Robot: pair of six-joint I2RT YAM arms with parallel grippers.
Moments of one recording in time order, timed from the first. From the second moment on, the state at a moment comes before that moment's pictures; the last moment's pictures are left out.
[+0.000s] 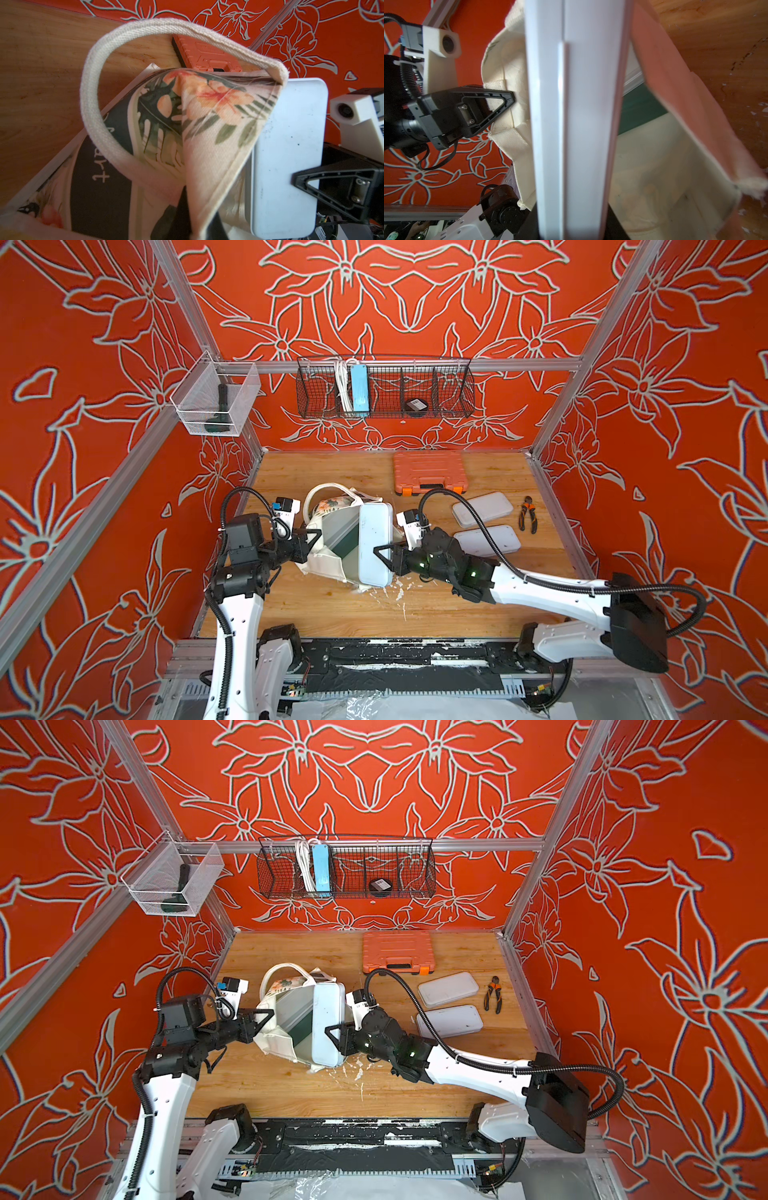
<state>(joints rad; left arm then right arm) 0.28 0.75 0.80 -0.75 0.76 0.02 1.05 1.32 0.81 0.18 0.00 0.82</state>
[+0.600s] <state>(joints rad) 0.28 0.75 0.80 -0.74 0.74 0.01 1.04 1.18 0.74 0.17 0.05 0.82</state>
